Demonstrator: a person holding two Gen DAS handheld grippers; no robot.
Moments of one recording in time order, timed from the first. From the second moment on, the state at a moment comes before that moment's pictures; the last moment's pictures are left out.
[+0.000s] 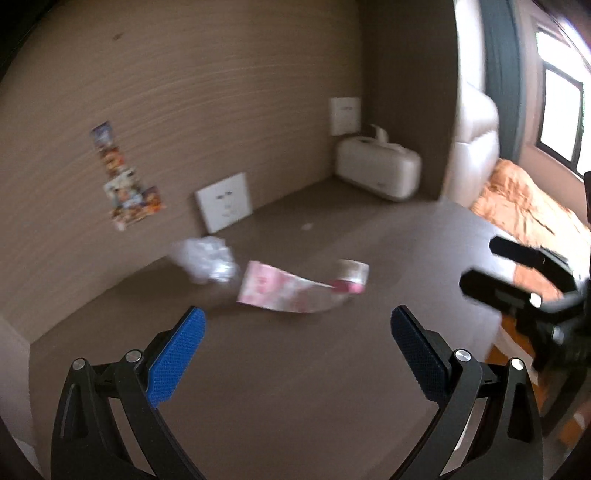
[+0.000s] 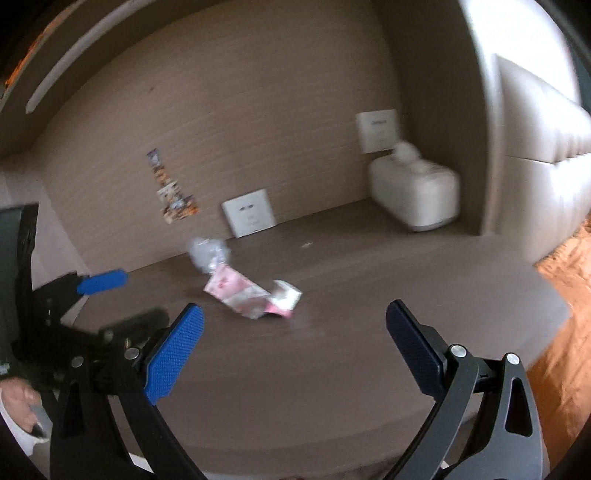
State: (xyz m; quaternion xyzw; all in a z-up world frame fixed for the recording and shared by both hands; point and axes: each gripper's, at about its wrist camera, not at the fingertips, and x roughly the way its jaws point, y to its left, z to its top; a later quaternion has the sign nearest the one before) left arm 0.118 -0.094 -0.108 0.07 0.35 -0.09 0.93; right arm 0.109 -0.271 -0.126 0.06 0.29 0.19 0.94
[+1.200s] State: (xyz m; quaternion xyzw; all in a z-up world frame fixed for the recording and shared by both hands) left arm 0.305 -0.023 -0.189 0.08 0.42 -0.06 0.90; right arm 0.224 -0.199 -0.206 0.10 0.41 0.06 0.90
